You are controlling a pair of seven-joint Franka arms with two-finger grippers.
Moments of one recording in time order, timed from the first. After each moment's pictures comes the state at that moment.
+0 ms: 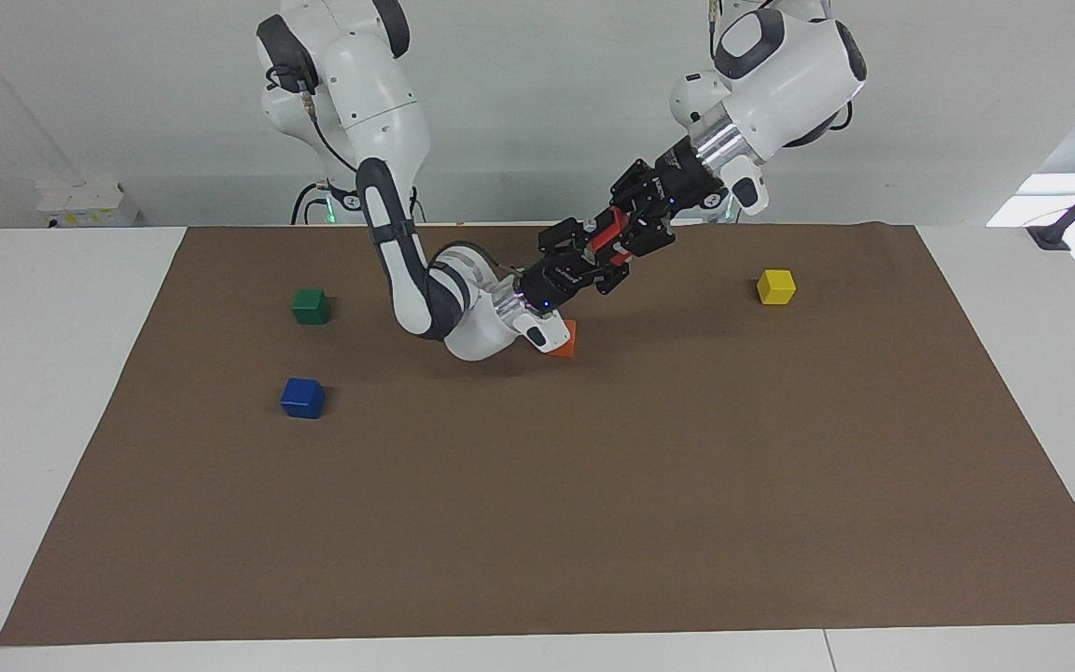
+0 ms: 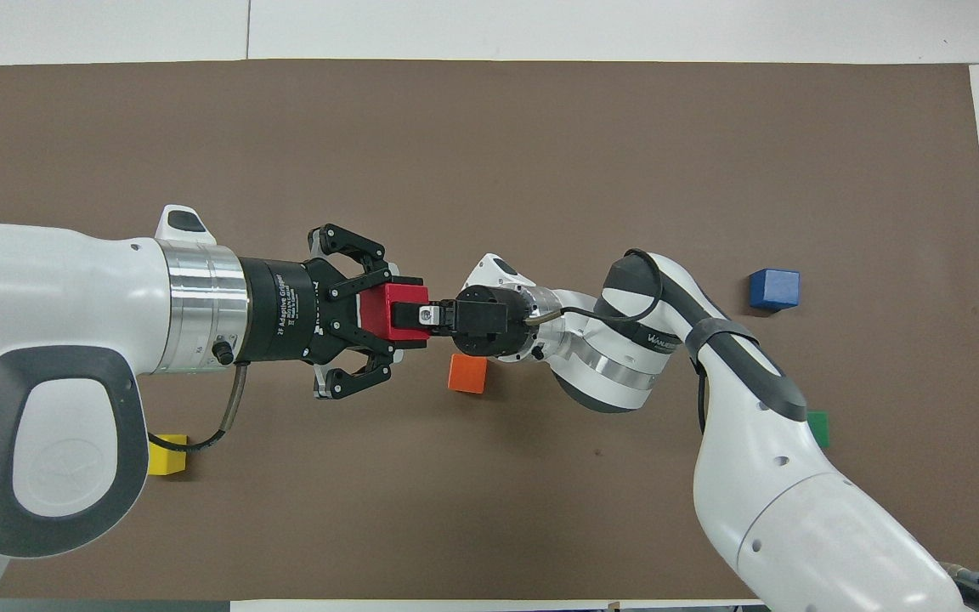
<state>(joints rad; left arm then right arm) -0.02 -0.16 -0.37 -1.96 -0.83 2.01 -1.64 0.42 0.54 0.10 -1.93 2.39 1.21 -1.06</state>
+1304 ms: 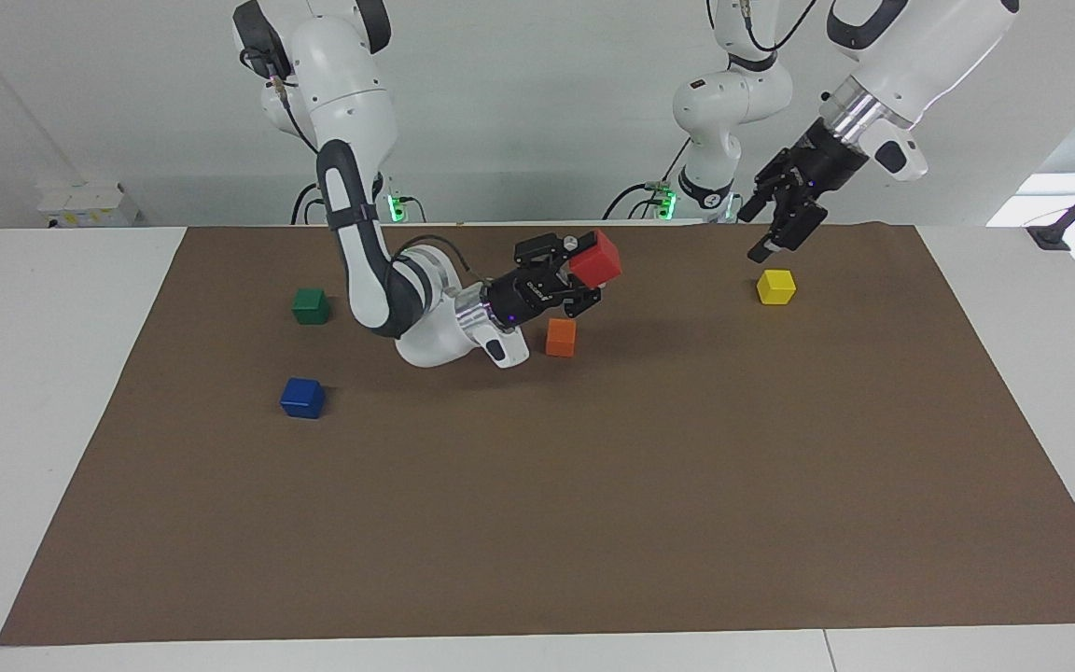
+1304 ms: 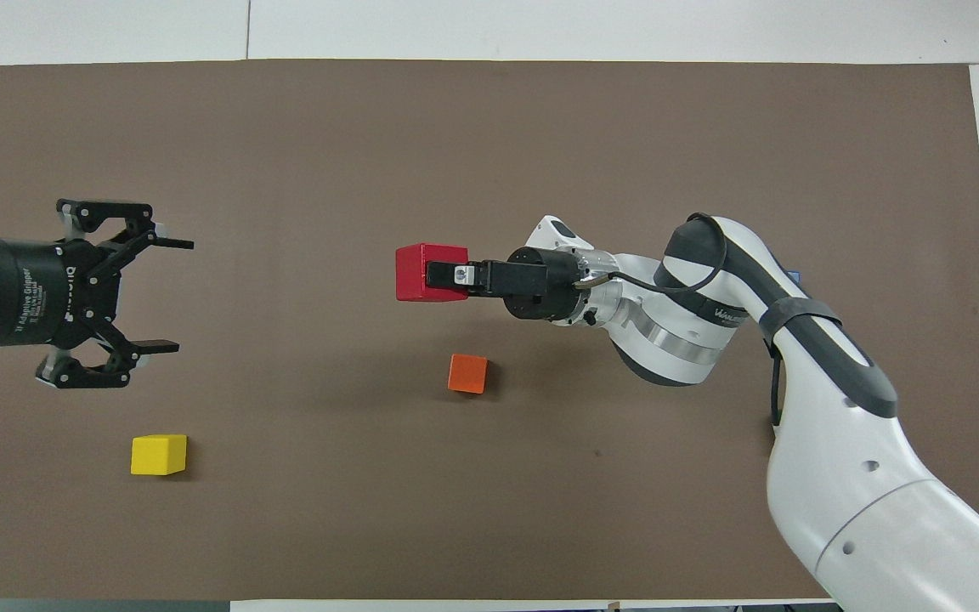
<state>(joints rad) 0.27 -0.23 -0.33 -1.89 -0.47 1.78 -1.18 0.30 0.44 0.10 -1.94 2.20 1.42 -1.03</state>
